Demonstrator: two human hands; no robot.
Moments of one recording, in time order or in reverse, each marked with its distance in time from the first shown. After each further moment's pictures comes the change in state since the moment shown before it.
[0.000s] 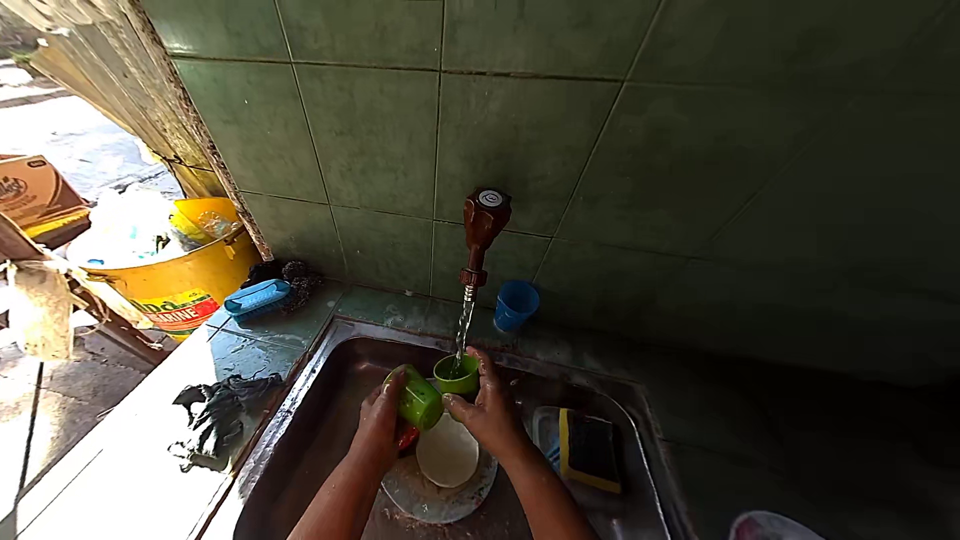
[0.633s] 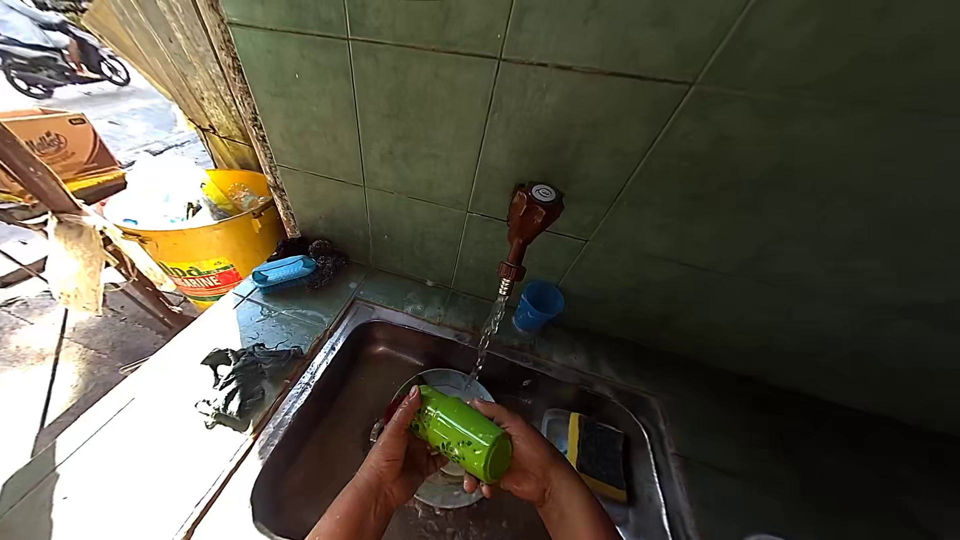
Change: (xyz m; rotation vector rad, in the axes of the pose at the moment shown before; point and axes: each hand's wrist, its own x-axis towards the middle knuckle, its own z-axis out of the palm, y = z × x) left_hand -0.048 -0.014 -0.022 -0.291 -0.280 -0.348; right_hand -0.035 -0.015 -0.028 0.842 -0.703 0.798
